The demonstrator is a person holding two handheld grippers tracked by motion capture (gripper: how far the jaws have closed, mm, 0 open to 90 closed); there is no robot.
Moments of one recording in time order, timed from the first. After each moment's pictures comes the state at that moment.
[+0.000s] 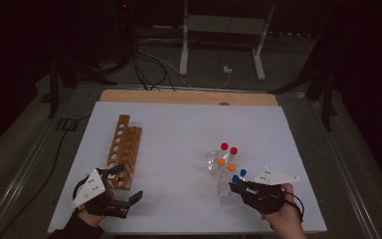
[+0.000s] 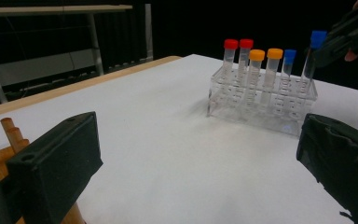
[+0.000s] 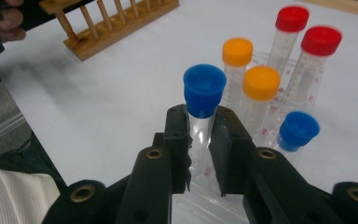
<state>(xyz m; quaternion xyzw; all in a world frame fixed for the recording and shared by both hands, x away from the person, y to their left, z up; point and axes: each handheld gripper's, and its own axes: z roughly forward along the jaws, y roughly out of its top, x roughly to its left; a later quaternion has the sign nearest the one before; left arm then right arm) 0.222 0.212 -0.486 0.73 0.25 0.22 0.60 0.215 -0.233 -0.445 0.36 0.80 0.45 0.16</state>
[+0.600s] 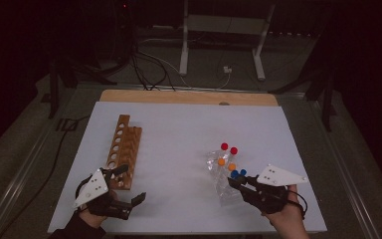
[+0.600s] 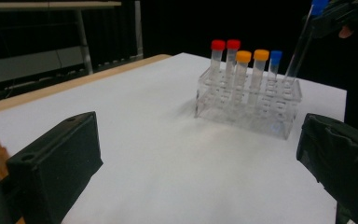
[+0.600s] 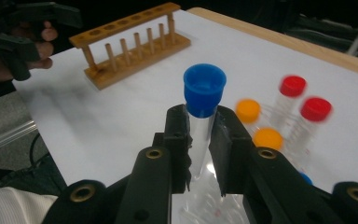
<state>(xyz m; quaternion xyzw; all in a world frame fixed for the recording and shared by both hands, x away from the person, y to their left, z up) 0.221 0.203 -0.478 0.74 0.23 0.20 0.60 0.207 -0.223 -0.416 0.32 0.79 0.49 0.19</state>
